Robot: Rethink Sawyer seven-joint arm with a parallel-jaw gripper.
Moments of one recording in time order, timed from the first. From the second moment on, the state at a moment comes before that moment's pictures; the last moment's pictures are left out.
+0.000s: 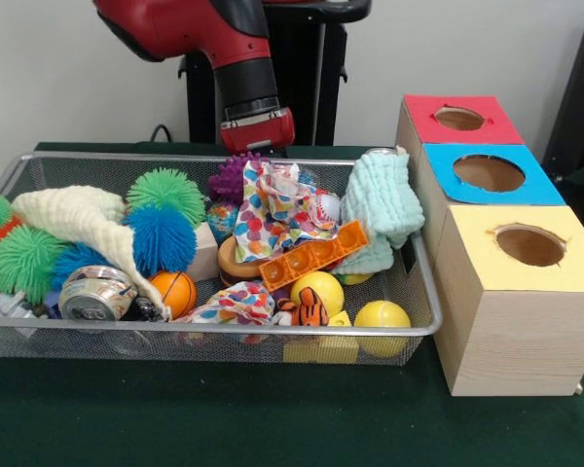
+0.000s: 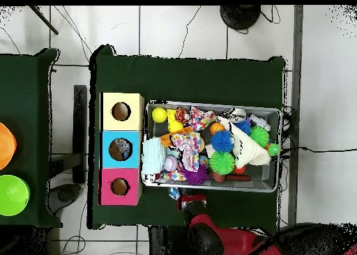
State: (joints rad) arm -0.85 -0.18 0.13 2.14 -0.65 -0.65 1.57
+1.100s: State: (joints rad) arm -0.75 -0.41 0.11 2.22 -0.55 -0.38 1.59
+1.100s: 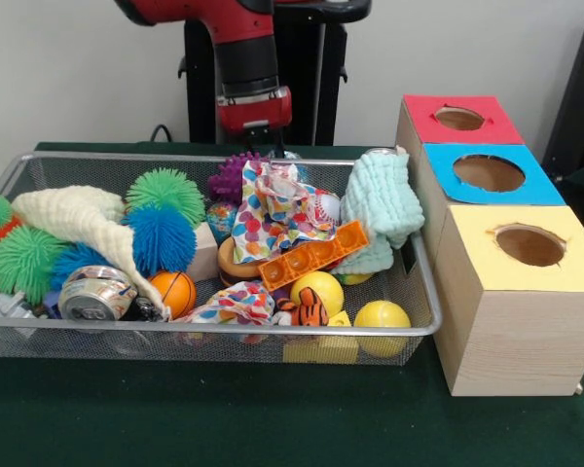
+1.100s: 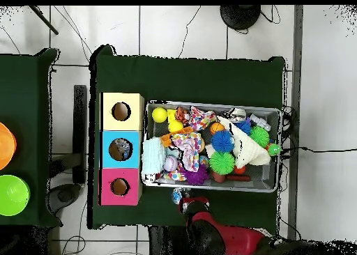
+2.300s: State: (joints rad) arm -0.82 -0.86 0.14 2.34 -0.51 -0.04 1.59
